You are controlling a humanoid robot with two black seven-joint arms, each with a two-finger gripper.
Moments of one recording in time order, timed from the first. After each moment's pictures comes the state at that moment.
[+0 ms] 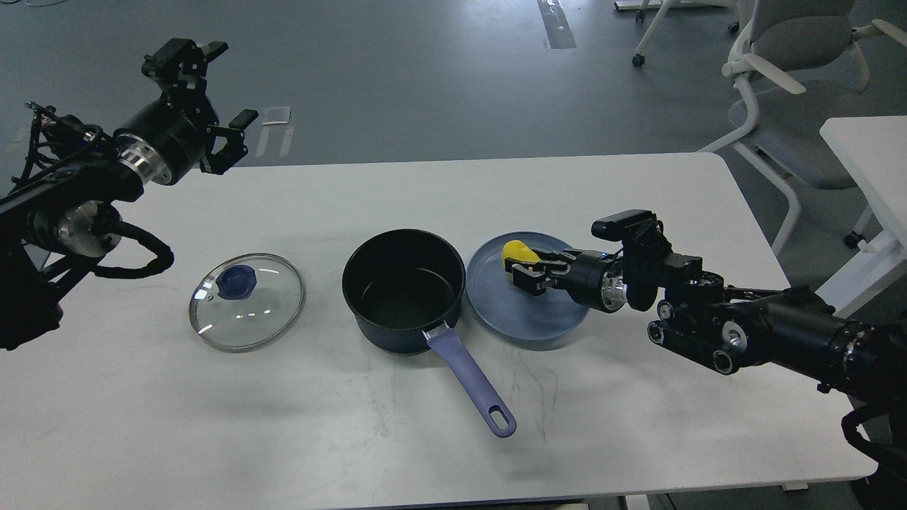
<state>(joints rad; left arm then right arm) -0.98 0.57 -0.32 -0.82 -0.01 -0.25 -0.32 0.95 -0.27 -0.06 0.77 -1.37 -0.08 0.30</state>
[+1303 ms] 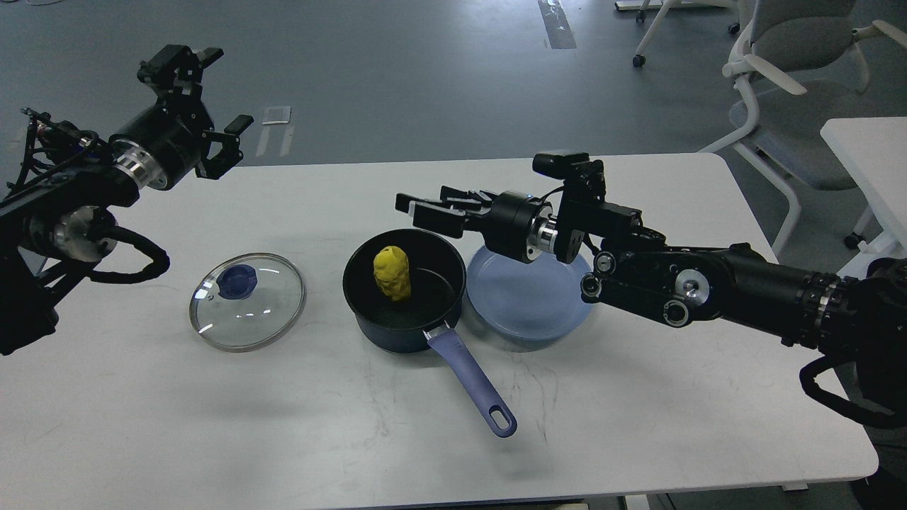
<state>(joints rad) -0.96 0.58 -0.33 -0.82 -0.02 -0.26 -0.32 1.10 -0.19 0.09 0.95 -0.97 -0.14 0.32</state>
